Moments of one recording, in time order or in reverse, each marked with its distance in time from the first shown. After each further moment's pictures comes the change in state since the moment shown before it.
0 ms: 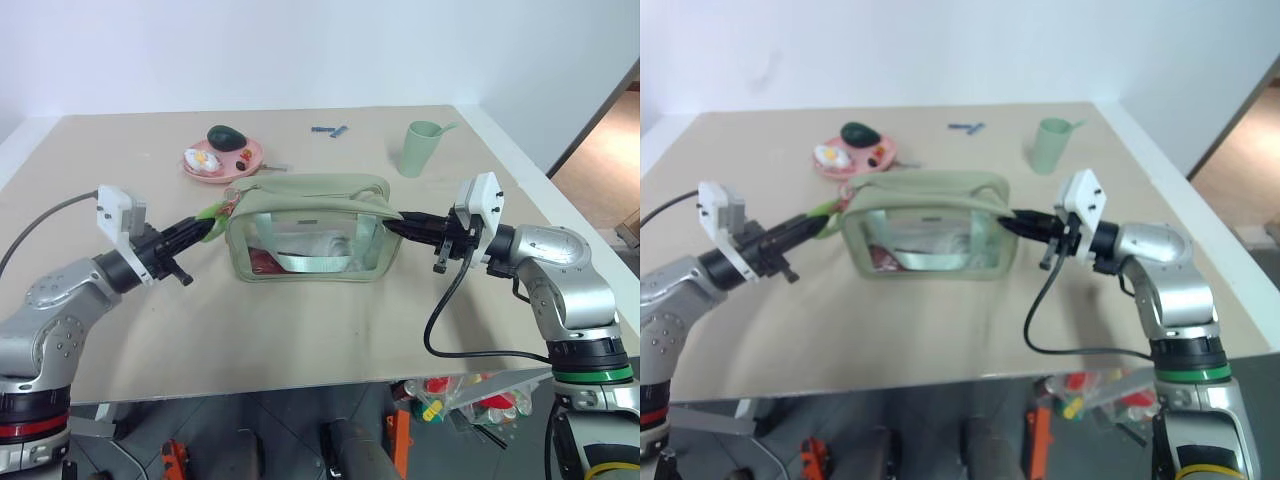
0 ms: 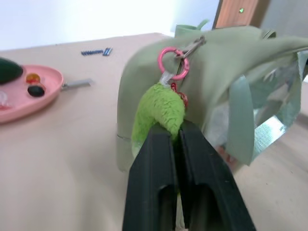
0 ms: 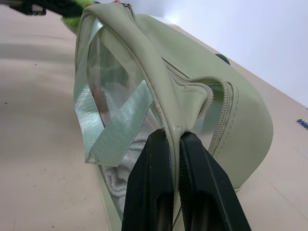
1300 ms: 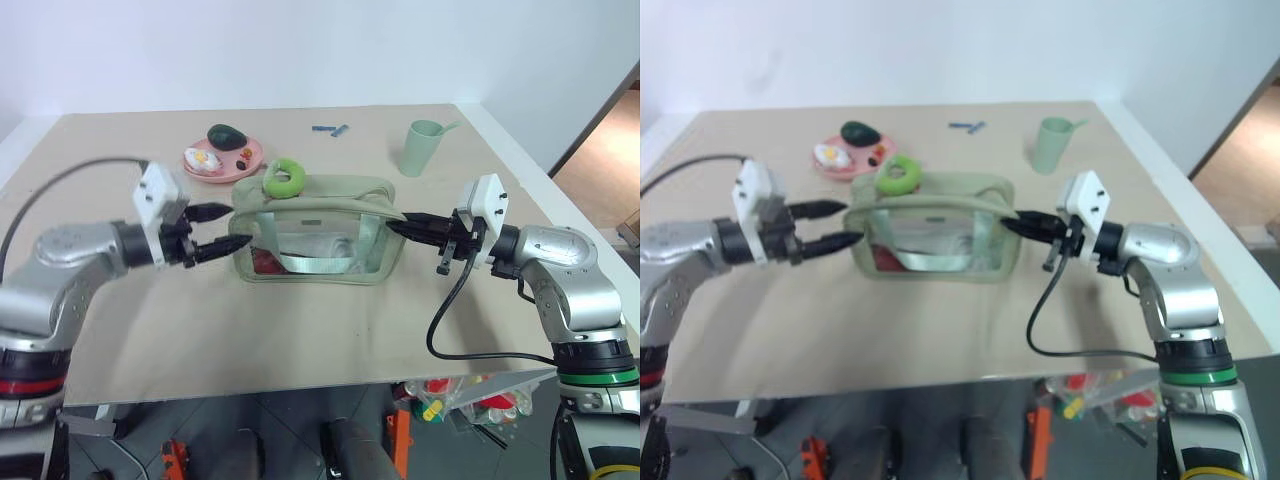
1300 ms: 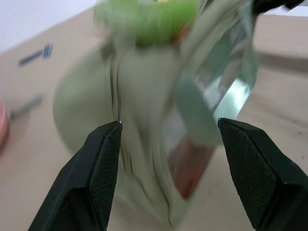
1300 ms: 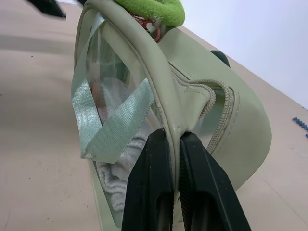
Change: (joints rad) left arm -0.114 0.083 -0.159 -0.004 0.185 0.020 -0.169; right arm 0.012 -0.017 -0.004 -0.009 -0.012 -0.016 0.005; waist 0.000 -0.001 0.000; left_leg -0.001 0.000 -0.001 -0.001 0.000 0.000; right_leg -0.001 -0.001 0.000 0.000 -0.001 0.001
